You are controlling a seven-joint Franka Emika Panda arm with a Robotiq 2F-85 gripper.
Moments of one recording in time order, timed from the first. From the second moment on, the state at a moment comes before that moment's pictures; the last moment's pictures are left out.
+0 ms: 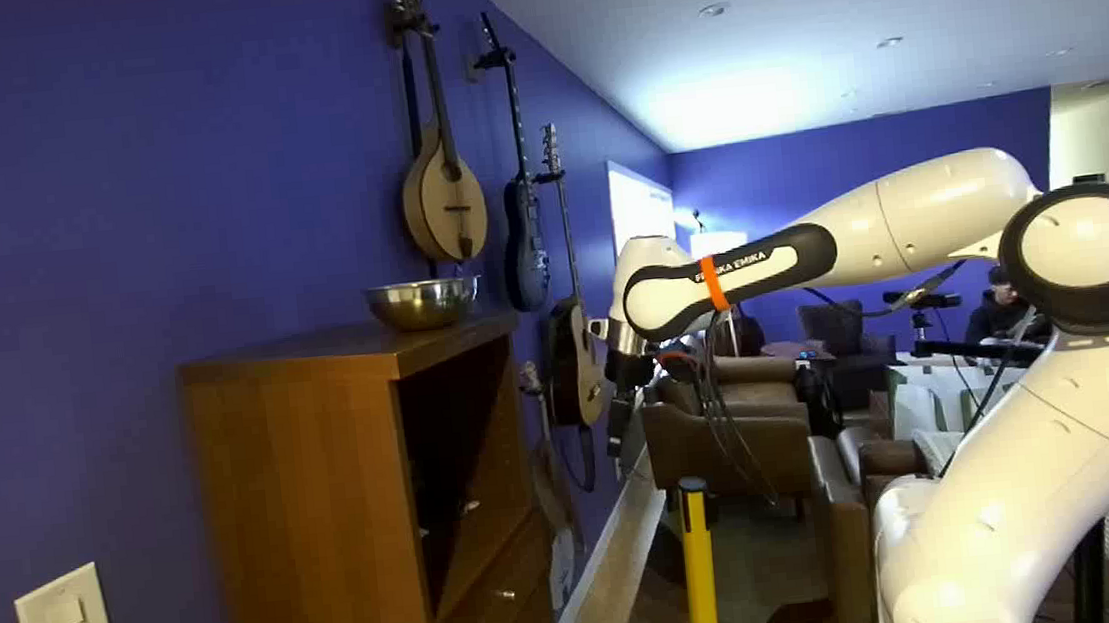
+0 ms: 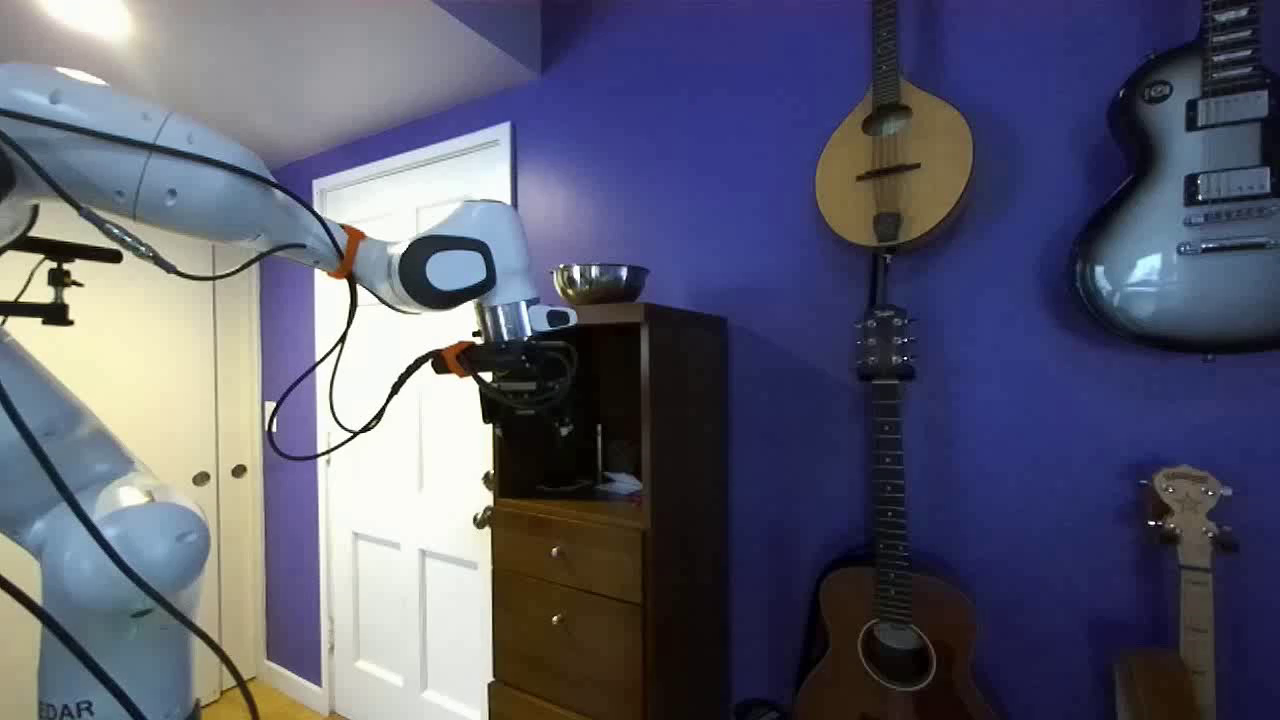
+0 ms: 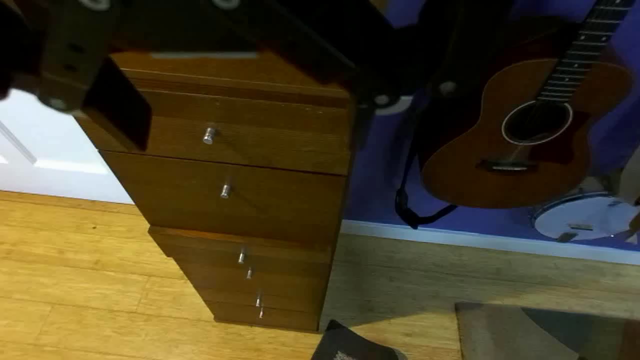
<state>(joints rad) -0.08 -0.61 -0.33 -2.43 -0.13 2.11 -0.48</state>
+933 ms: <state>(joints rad) -0.08 -0.61 -0.32 -2.44 -0.12 2.11 -0.47</state>
